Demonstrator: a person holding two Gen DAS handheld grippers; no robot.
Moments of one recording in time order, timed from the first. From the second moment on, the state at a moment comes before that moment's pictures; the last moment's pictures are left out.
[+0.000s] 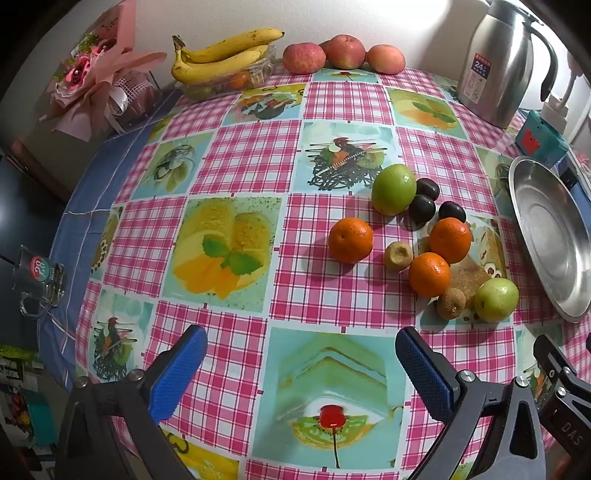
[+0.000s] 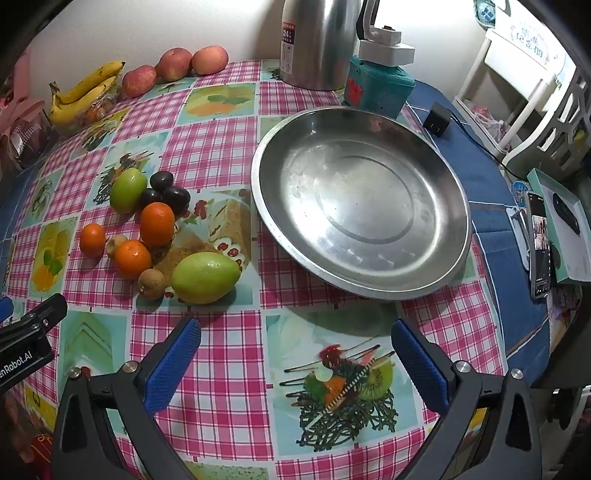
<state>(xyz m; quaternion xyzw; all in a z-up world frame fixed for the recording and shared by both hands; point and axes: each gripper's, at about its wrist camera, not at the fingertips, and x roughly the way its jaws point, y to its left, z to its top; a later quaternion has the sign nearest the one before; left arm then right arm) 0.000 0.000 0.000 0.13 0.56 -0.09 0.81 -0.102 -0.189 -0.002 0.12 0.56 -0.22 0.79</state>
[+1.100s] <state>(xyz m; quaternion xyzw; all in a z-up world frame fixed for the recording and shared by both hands) 0.000 0.000 -0.001 0.14 0.57 -0.09 0.81 -0.104 -0.188 -0.004 0.12 0.56 -0.22 0.79</state>
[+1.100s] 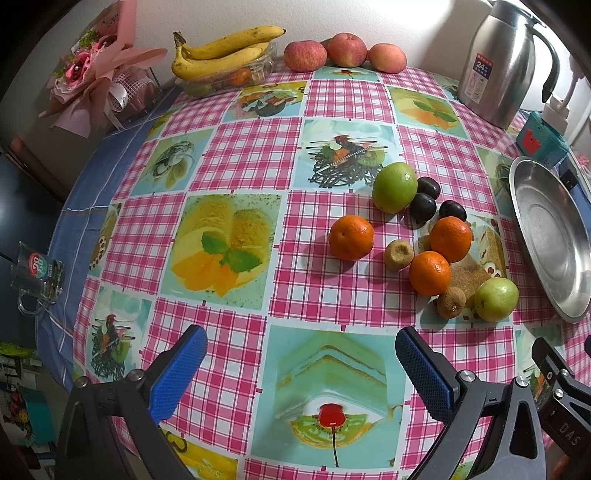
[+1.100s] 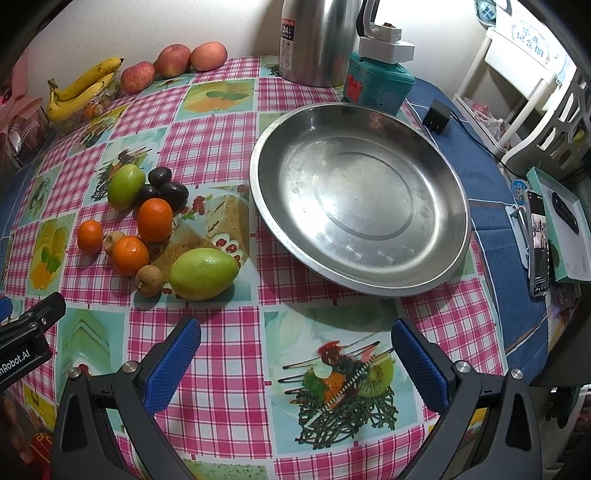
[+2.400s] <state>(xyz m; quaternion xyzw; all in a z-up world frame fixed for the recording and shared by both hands) 0.028 0.001 -0.005 -0.01 0.58 -0.13 0.80 -0.079 -0.174 0.006 0.17 0.54 -0.18 0.80</state>
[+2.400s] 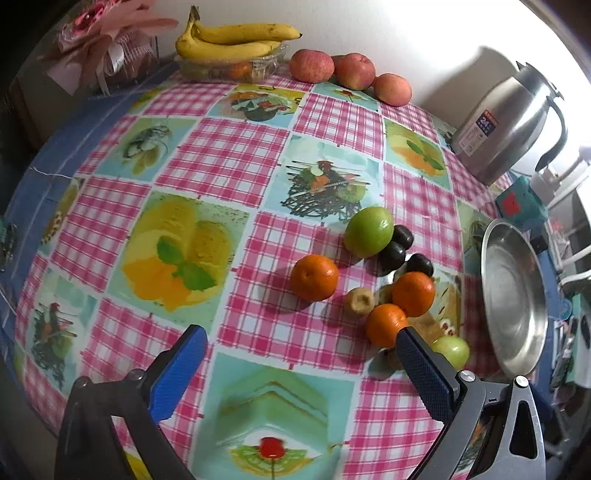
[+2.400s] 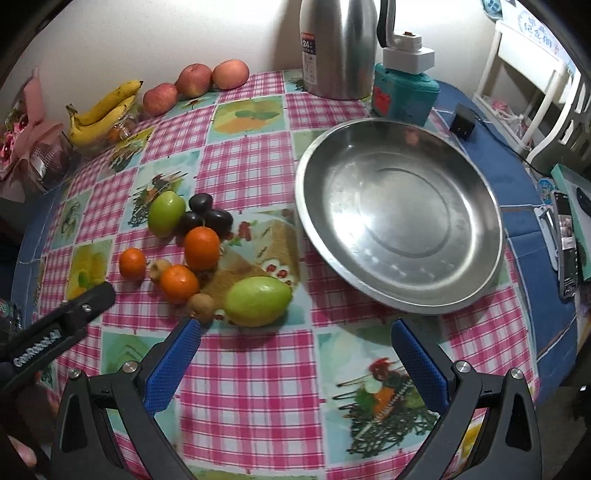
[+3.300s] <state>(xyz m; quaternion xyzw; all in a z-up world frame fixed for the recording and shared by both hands) 0.099 -0.026 0.016 0.01 0.57 -0.14 0.81 -0.005 -0.175 0.007 0.20 0.56 -0.13 0.79</state>
